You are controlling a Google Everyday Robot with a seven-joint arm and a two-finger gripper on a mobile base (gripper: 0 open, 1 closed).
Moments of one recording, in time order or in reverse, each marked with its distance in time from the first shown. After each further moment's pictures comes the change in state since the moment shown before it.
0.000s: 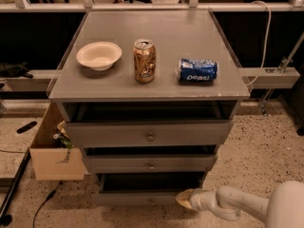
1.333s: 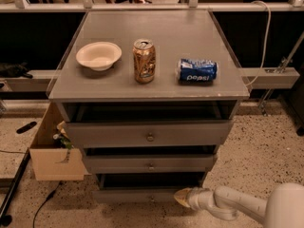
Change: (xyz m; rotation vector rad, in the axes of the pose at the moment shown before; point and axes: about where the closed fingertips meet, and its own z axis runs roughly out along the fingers) arm -0.002 -0.002 0.012 0.018 -0.014 -0.016
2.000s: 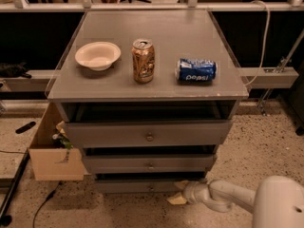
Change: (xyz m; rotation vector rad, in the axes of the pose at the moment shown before) arm -0.014 -0.026 0.019 0.013 0.006 0.007
